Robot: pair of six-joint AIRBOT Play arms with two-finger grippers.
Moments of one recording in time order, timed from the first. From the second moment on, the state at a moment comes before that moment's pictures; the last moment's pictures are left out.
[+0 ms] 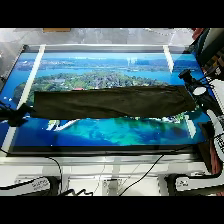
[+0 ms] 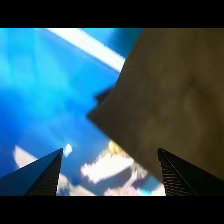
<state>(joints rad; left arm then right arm) 0.56 -1.39 1.02 1.20 -0.92 -1.62 -0.24 -1.54 1.17 -0.80 0.04 1.45</state>
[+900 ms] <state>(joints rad) 0.45 -1.53 0.96 0.52 -0.42 -1.10 -0.20 -1.53 1.33 -0.86 0.55 1.26</state>
